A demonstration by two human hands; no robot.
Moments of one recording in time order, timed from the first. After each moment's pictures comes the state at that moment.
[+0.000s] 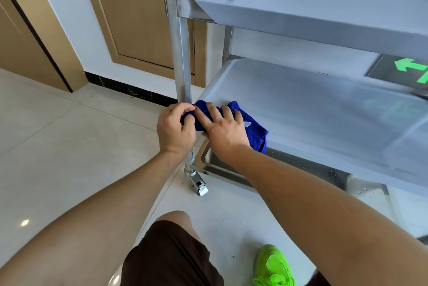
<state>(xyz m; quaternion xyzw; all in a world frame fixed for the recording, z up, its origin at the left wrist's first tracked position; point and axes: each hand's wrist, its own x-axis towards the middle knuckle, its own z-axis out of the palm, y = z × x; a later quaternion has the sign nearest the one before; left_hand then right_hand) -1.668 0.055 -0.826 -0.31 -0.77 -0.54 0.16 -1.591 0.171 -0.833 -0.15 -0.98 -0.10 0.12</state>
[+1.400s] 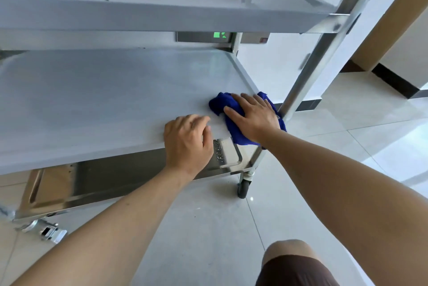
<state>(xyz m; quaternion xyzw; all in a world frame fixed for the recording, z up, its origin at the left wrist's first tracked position) -1.352 0.298 -0.830 -0.62 -0.68 -0.39 0.09 -1.186 0.424 -0.812 -0.54 -0.83 0.06 0.13</state>
